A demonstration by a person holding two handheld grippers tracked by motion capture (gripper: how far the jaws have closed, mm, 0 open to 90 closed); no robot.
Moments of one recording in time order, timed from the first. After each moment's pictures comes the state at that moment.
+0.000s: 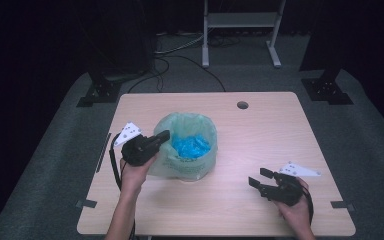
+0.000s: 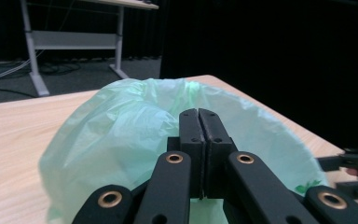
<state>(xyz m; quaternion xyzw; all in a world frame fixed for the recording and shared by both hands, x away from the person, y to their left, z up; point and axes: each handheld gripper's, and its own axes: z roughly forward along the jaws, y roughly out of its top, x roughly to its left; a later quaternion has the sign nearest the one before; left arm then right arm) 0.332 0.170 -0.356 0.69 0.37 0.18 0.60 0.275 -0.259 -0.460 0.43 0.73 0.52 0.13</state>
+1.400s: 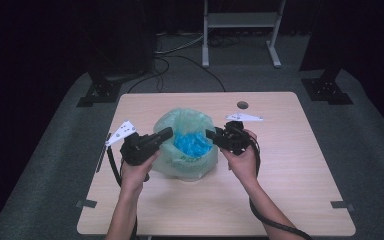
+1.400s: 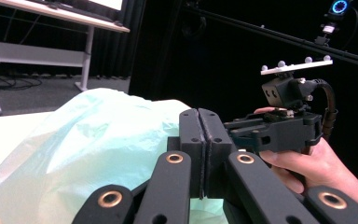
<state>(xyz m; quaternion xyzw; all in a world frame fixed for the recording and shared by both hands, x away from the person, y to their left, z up) 0.328 0.171 -0.348 0.65 0.35 0.13 0.66 0.378 -0.124 -0.371 0.46 0.72 0.51 0.13</state>
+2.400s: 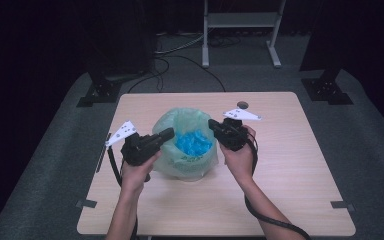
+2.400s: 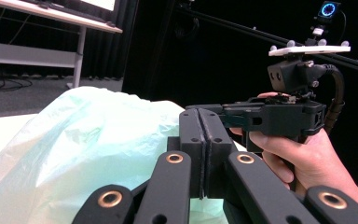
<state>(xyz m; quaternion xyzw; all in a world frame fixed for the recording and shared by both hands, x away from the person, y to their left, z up) 0.328 0.170 -0.348 0.65 0.34 0.12 0.67 0.372 -0.113 -0.352 0.45 0.70 0.51 0.21</state>
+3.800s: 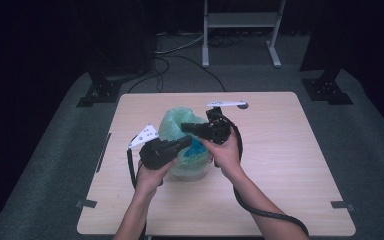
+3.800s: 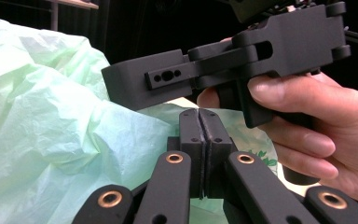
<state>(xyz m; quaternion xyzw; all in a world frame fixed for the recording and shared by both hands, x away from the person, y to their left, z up) 0.328 0.130 -0.362 0.69 0.31 0.09 0.64 0.383 -0.077 -0.326 0.40 0.72 0.56 -0.03</state>
